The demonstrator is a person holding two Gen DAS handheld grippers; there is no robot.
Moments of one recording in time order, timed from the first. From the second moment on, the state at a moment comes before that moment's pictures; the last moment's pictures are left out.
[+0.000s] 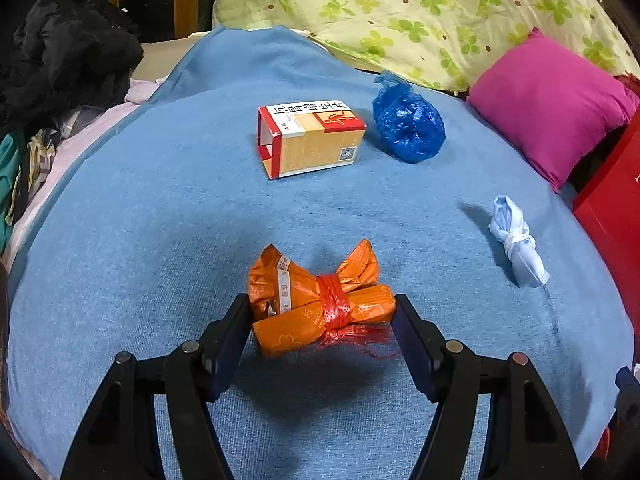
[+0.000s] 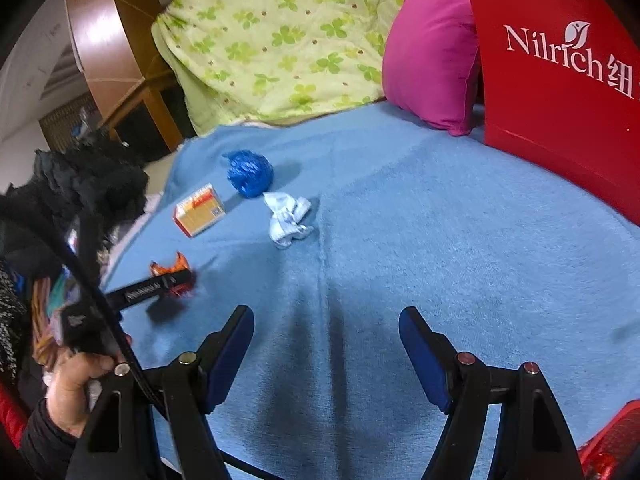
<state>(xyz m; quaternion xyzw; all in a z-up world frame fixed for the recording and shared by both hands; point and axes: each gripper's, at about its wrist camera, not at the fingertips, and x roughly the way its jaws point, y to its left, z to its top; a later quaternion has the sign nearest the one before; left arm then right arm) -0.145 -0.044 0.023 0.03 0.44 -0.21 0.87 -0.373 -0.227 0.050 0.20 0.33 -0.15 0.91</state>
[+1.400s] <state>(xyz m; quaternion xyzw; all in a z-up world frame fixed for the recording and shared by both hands) -0.130 -0.040 0.022 0.00 0.47 -0.21 0.86 -0.196 -0.220 0.023 0.09 0.42 -0.15 0.89</state>
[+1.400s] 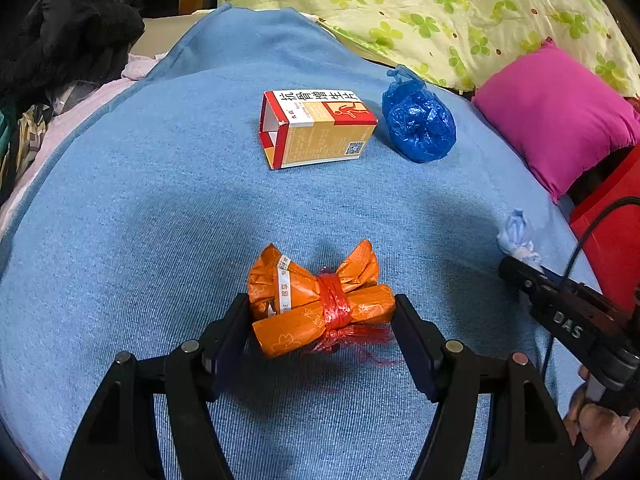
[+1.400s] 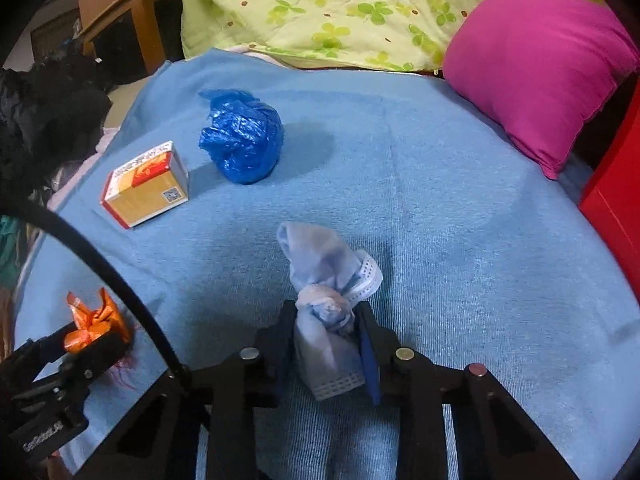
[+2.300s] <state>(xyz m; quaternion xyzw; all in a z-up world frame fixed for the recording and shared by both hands) -0.204 -0.045 0.039 0.08 0.44 -0.22 0.87 -0.367 -0.228 0.066 0.16 0.36 -0.15 0.91</state>
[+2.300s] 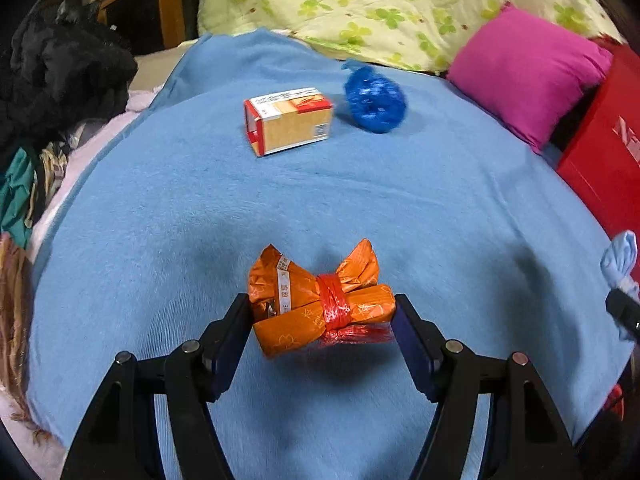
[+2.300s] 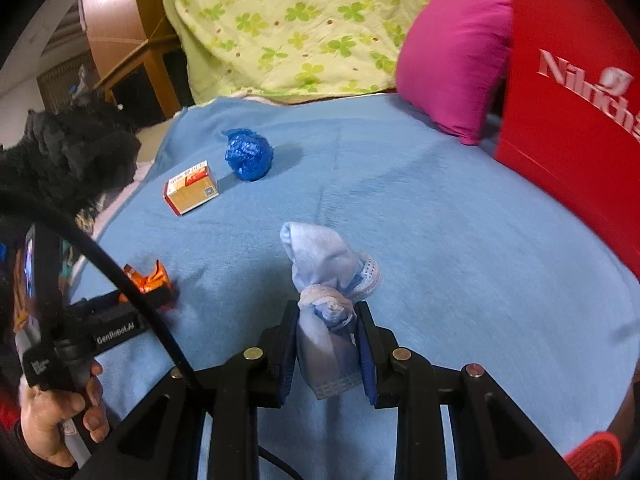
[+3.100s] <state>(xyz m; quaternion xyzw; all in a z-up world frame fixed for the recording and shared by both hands) -0.367 -0.156 0.118 0.14 0.37 -0.38 0.84 -0.601 -0.281 0.101 0.27 0.22 -0.26 0.90</state>
